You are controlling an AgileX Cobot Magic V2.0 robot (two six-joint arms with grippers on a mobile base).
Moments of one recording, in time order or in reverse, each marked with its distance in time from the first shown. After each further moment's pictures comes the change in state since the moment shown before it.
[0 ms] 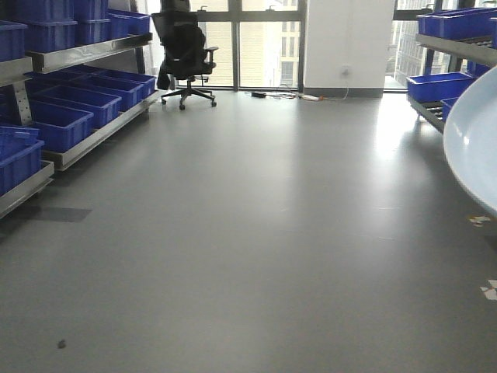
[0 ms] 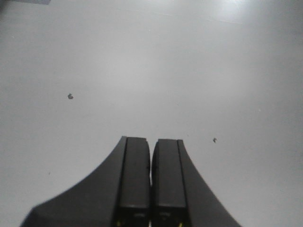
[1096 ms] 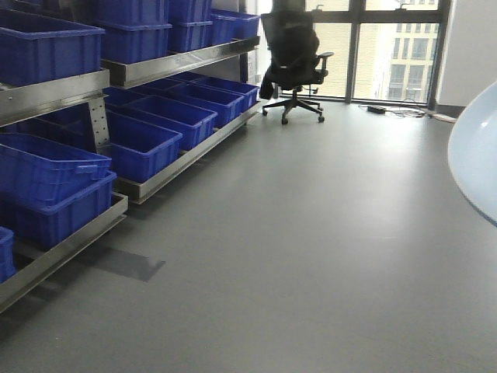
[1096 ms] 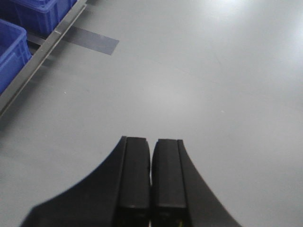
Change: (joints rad) left arm 0.000 0.000 0.000 0.000 0.000 0.000; right arm 0.000 0.000 0.000 0.000 0.000 0.000
